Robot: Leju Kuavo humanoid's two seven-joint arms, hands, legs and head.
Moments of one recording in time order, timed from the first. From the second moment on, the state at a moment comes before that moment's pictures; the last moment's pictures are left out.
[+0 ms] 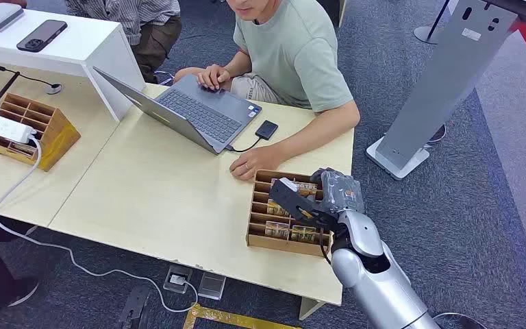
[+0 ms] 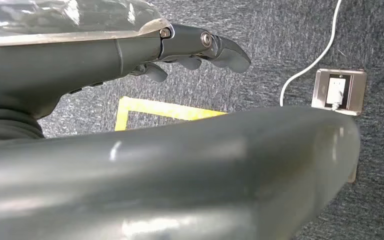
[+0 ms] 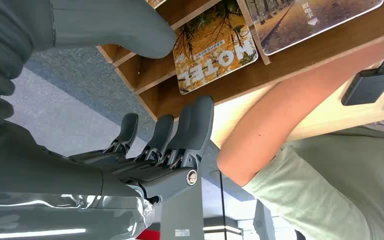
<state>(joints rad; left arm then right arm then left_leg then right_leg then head) -0.09 0.04 -0.53 -0.23 0.68 0.35 -0.31 -0.57 0.01 0.73 -1.07 0.88 0.05 0.38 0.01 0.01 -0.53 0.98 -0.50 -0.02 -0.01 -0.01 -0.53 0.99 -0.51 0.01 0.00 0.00</state>
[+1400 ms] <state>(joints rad) -0.09 0.04 -0.54 -0.23 0.69 0.35 -0.31 -0.63 0.06 0.73 -0.92 0.87 0.03 0.34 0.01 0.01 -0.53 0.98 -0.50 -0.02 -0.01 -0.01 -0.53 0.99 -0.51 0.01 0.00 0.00</state>
